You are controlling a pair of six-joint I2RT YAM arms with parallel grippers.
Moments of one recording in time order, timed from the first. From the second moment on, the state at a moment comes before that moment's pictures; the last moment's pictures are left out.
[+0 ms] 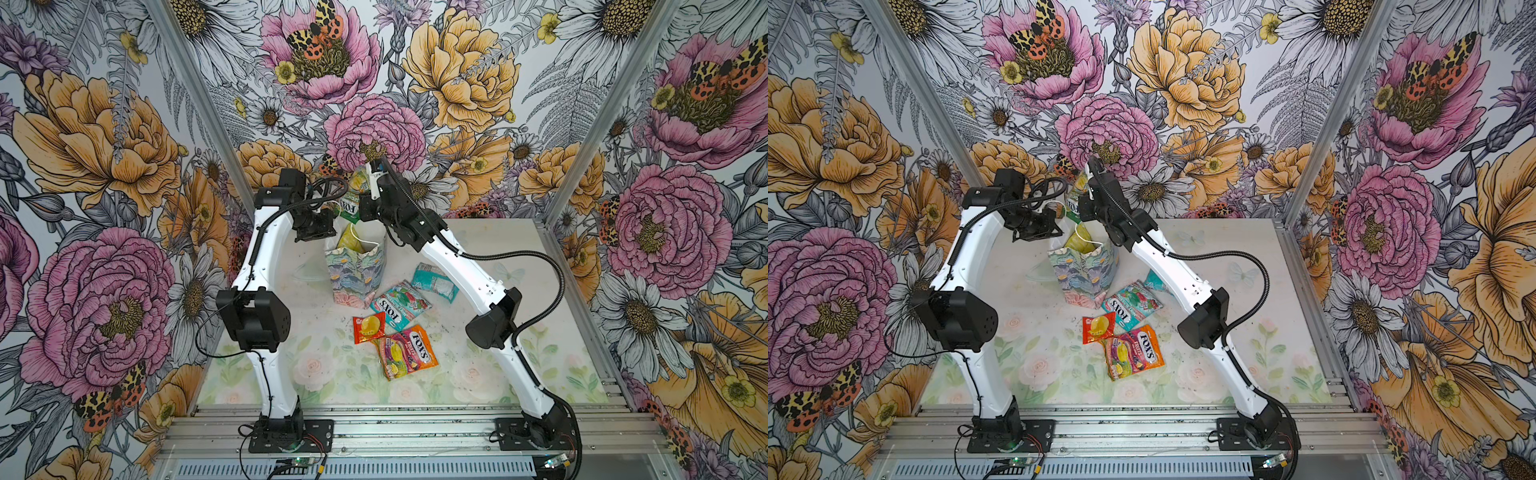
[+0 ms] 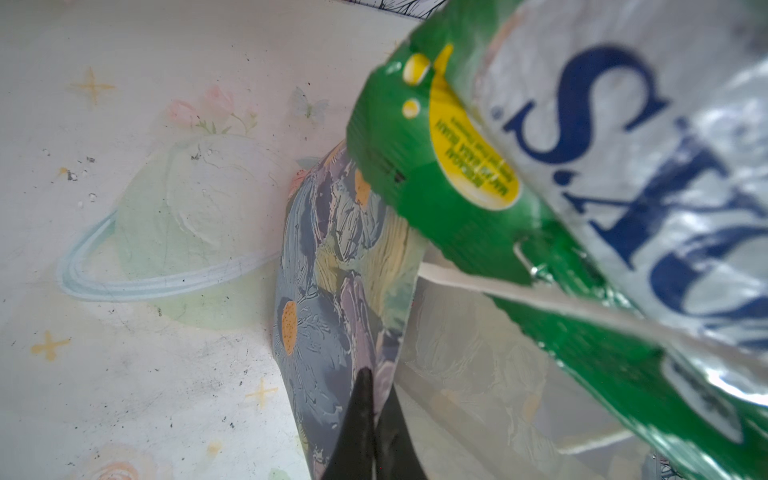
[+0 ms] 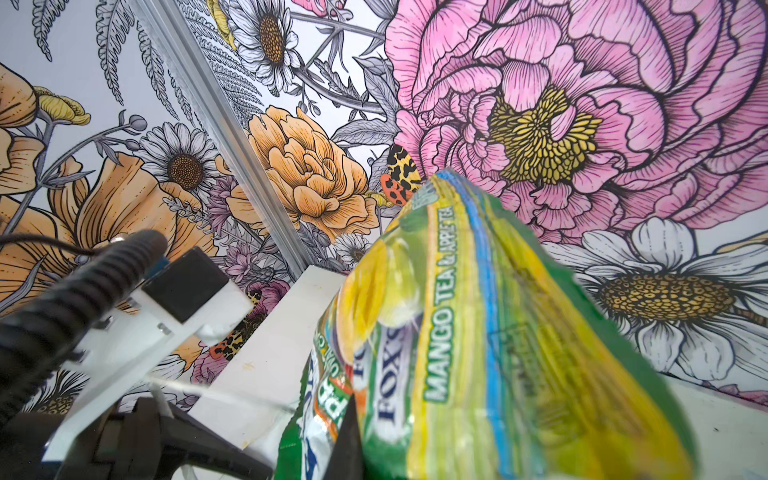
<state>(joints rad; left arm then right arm) -0.05 1.98 2.18 -1.33 0.39 -0.14 0.73 2.43 2.78 -0.62 0.14 0.27</state>
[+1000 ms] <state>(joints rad) -0.05 1.98 2.18 -1.33 0.39 -0.14 0.71 2.34 2.54 -0.49 0.05 0.27</state>
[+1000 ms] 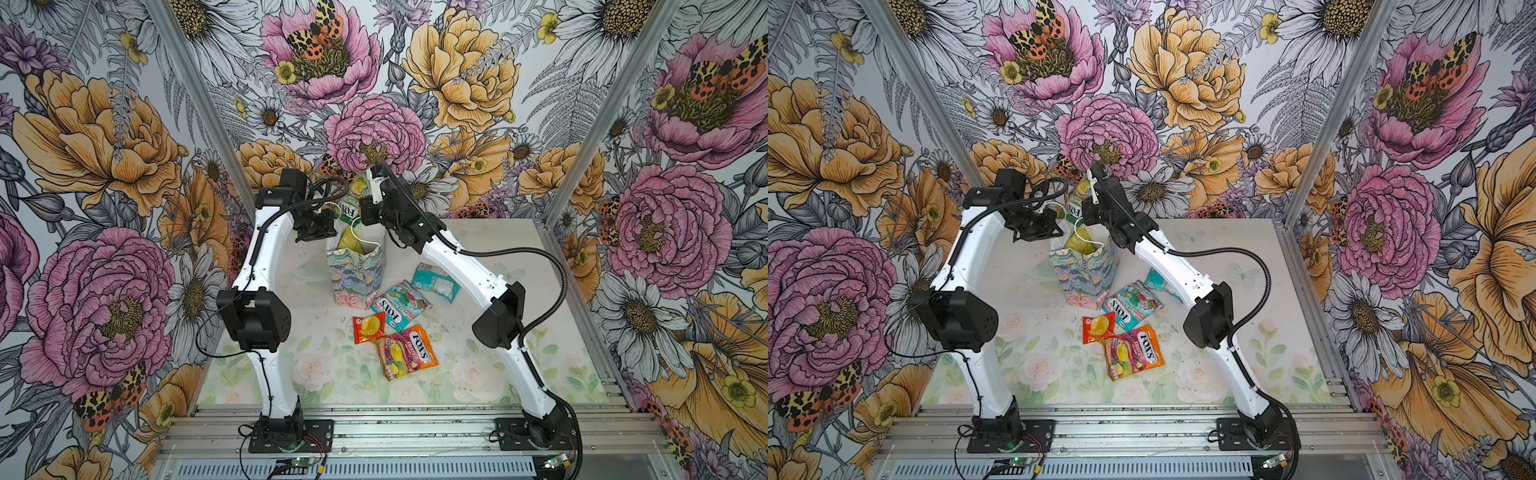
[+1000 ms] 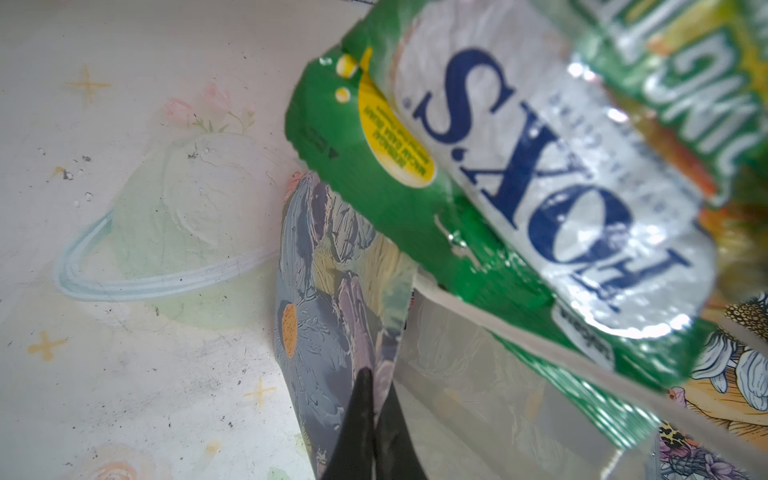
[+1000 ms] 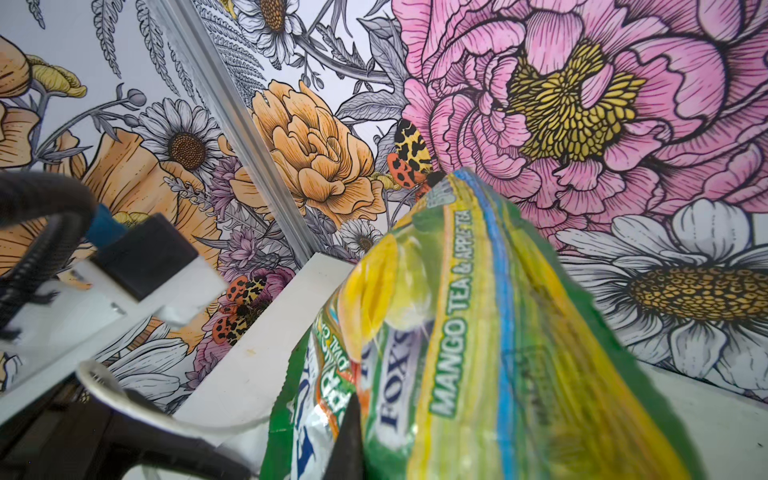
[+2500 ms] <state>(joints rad) -0.05 1.98 2.18 -1.33 0.39 -0.14 0.74 2.01 2.06 -0.49 -0.10 0.28</state>
